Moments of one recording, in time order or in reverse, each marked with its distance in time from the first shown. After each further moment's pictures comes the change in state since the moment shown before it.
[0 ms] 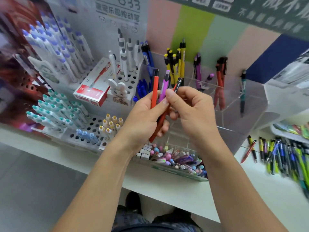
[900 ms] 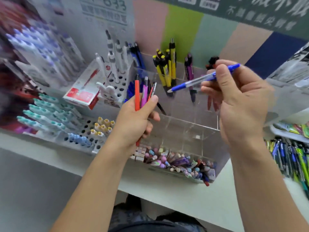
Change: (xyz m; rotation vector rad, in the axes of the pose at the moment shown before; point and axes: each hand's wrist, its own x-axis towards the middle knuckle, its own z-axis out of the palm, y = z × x) left_hand 0.009 -0.003 0.001 0.099 0.291 -0.080; right_hand 0.015 -0.023 -0.058 0.242 0.334 -0.188
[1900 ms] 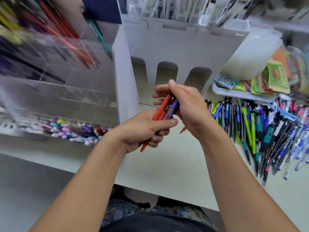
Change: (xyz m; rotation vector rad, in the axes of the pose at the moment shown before) left_hand -0.034 -0.115 0.292 0.200 -0.574 -0.446; right_hand 0.021 0.049 -0.289 -0.139 -0.370 0.582
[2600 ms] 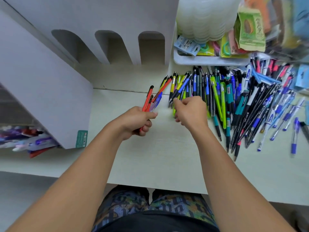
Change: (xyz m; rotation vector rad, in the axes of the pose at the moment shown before) left_hand 0.147 -0.064 0.074 0.108 0.236 -0.370; right_hand 0.002 0.144 -0.161 -0.548 0.446 0.360
